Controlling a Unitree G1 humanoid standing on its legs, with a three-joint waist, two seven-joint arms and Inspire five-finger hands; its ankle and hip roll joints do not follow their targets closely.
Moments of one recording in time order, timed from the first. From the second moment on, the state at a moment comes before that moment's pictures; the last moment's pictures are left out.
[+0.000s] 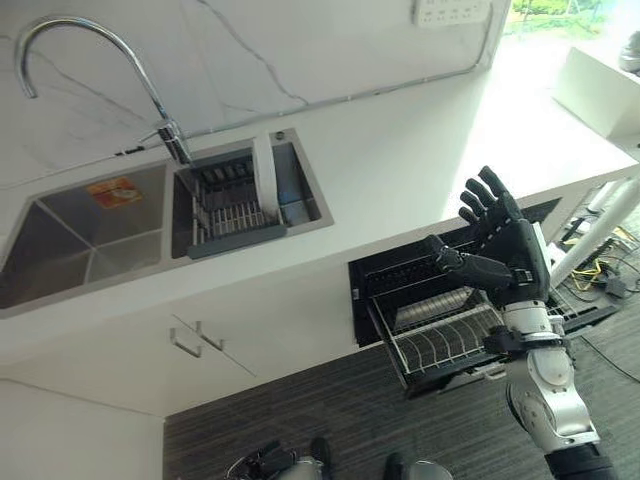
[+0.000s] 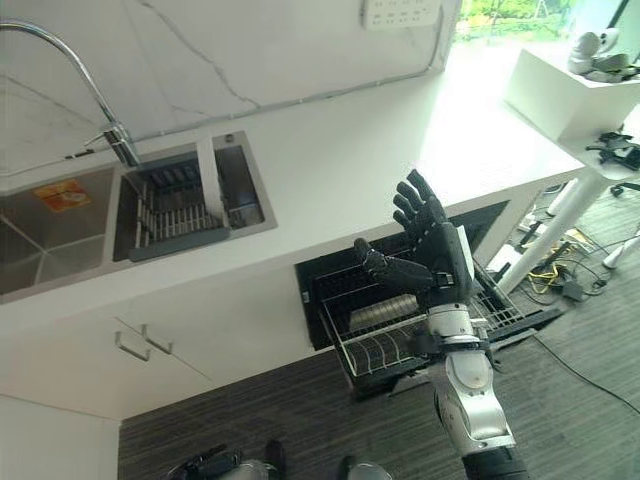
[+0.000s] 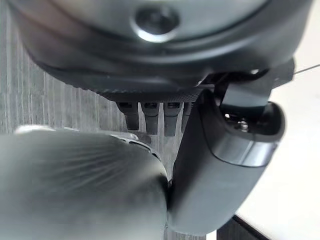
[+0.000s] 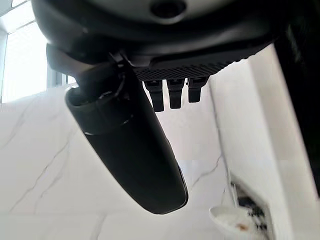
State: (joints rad) left arm 0.00 0.17 0.01 1.19 -0.37 0.04 -0.16; right arm -0.08 -0.46 0.10 -0.09 0.51 -0.33 -0.07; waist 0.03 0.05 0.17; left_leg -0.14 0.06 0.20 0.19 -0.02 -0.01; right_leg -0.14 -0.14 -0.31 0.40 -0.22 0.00
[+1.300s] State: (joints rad) left arm 0.01 0.18 -0.04 1.16 -0.30 -0.09 -0.19; right arm -0.58 -0.44 0.22 0.25 0.52 -0.07 -0.26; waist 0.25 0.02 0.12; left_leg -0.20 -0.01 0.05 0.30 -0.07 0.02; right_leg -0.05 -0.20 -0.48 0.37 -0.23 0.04
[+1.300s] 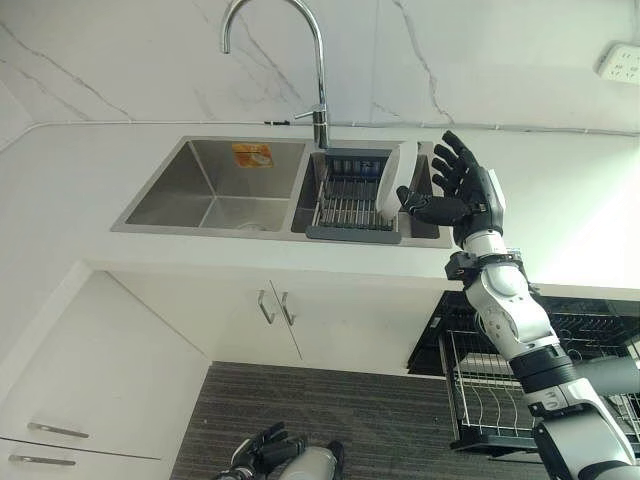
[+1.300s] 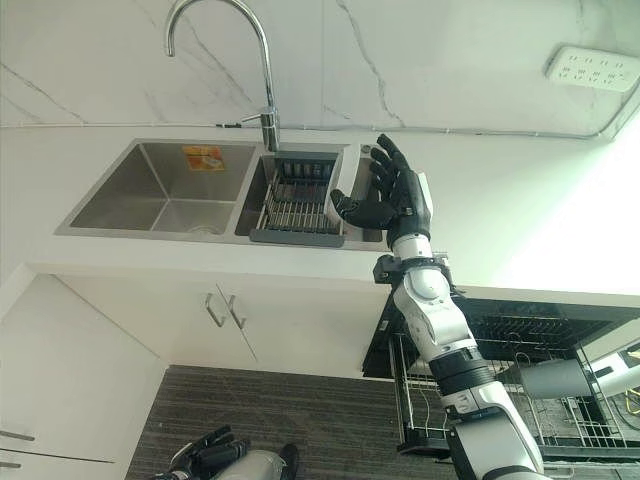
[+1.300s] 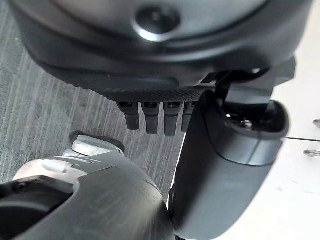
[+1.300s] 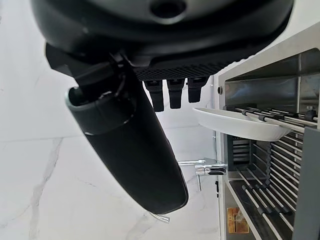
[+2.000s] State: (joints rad) left arm 0.01 0.19 -0.04 1.17 -0.31 -0.09 -0.25; right arm -0.66 -0.45 0.18 0.46 0.52 -0.11 -0.38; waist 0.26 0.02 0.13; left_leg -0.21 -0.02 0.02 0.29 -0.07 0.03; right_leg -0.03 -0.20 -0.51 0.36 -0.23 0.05
